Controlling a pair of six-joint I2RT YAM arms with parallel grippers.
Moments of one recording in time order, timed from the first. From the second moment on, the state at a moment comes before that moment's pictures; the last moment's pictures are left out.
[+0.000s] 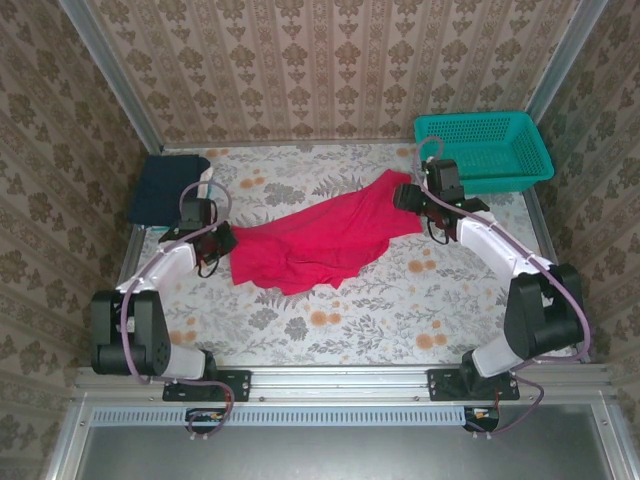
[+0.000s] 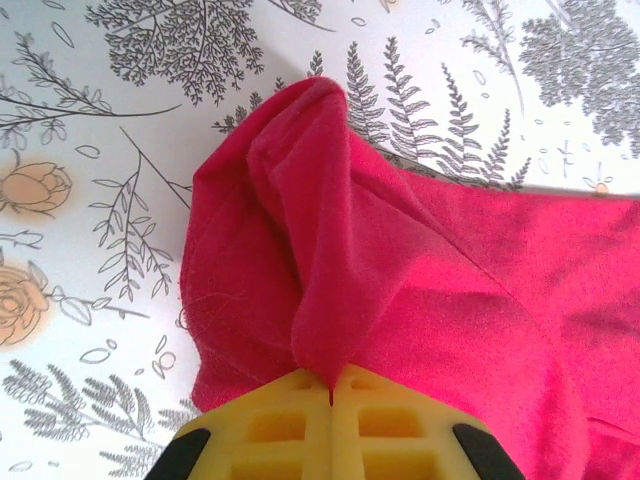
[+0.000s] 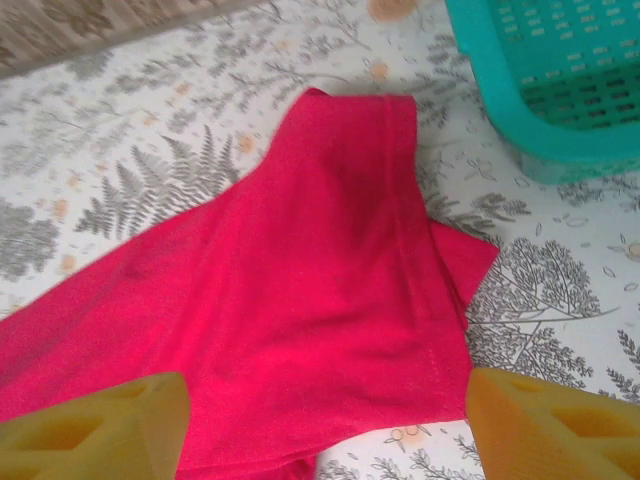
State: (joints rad) left arm -0.09 1.38 0.81 -0.40 0.13 -0.58; right arm 0.20 1.54 1.08 -0.30 0.04 0.39
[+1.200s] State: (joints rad) left arm -0.06 1.29 0.77 -0.42 0.13 -0.59; right arm 0.13 1.85 1.03 -0.19 -0.07 0.58
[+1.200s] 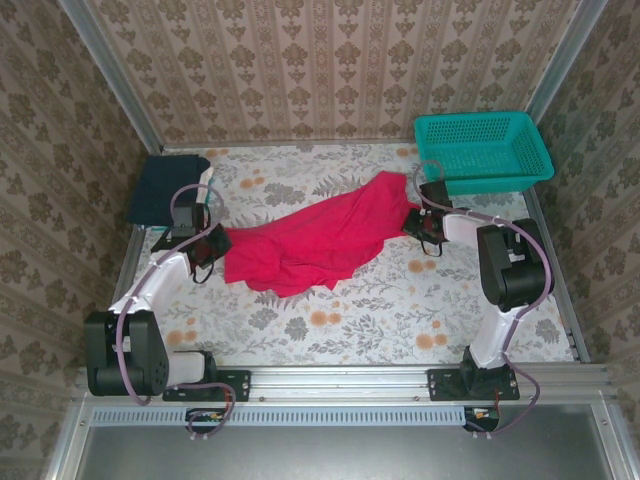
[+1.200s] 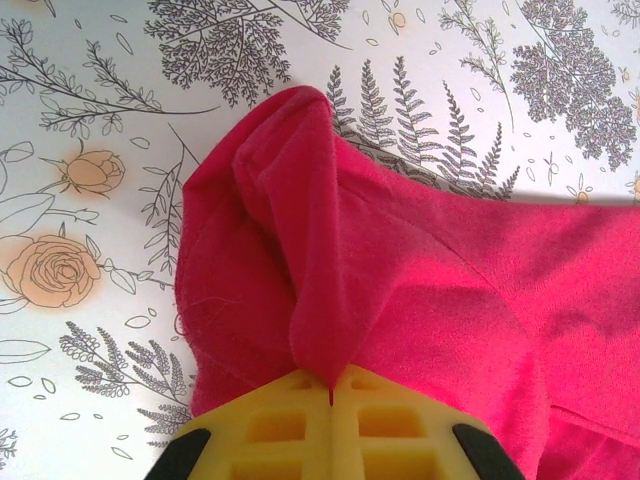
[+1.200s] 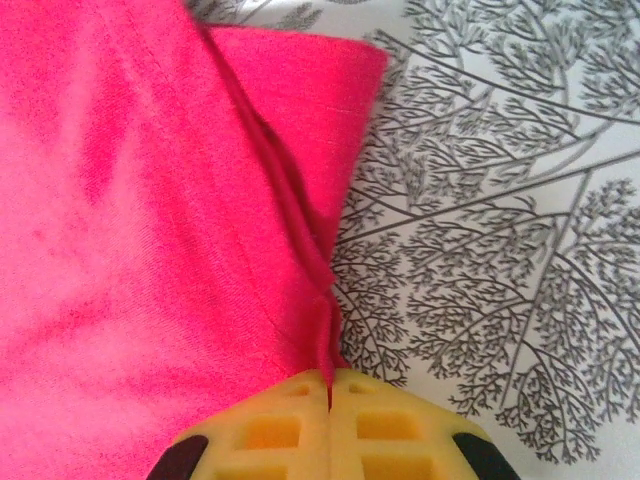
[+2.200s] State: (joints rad) left arm -0.04 0.92 1.47 -0.72 0.07 -0.54; right arm 0.13 0.90 1.44 -0.39 -0.04 0.26
